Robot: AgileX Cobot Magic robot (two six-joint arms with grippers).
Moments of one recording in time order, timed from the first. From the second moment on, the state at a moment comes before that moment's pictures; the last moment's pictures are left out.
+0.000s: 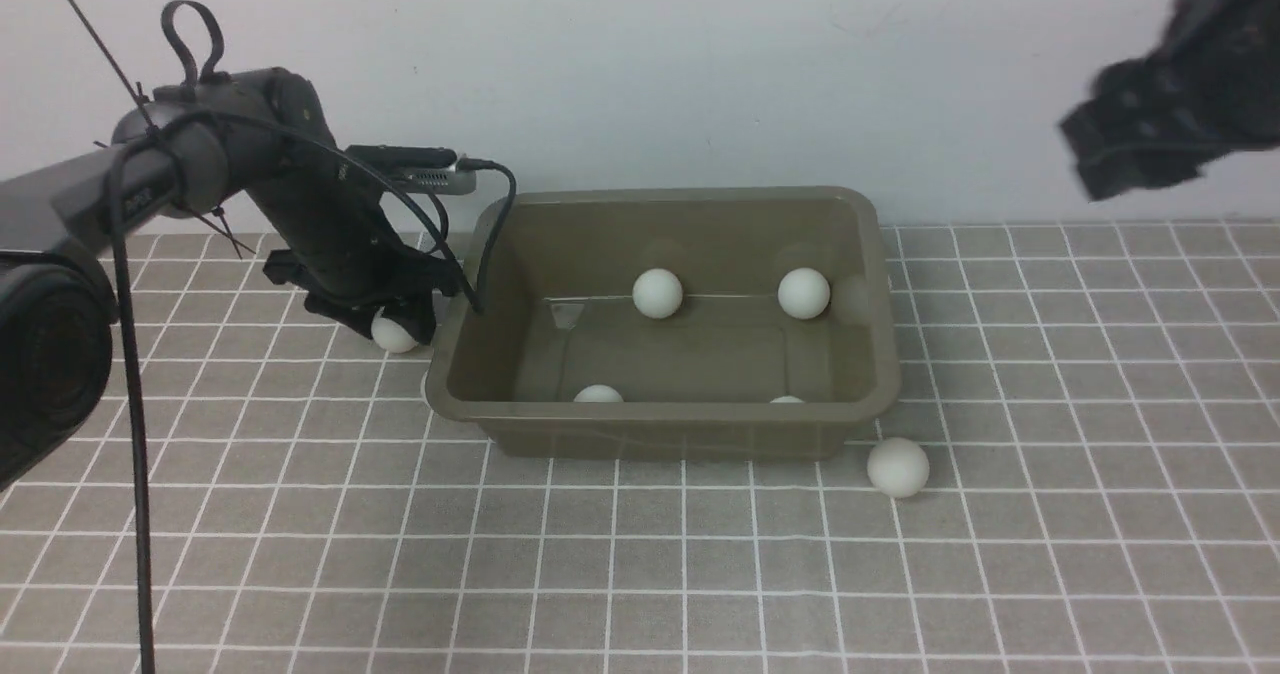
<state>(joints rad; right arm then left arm) 0.22 1.45 -1.50 -0.08 1.23 0.04 -0.07 2.34 -1.94 -0.14 1.00 0.16</state>
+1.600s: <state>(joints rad) 0.30 1.57 -1.23 0.28 0.75 -0.11 0.04 2.03 -1.92 -0.23 1.25 0.20</state>
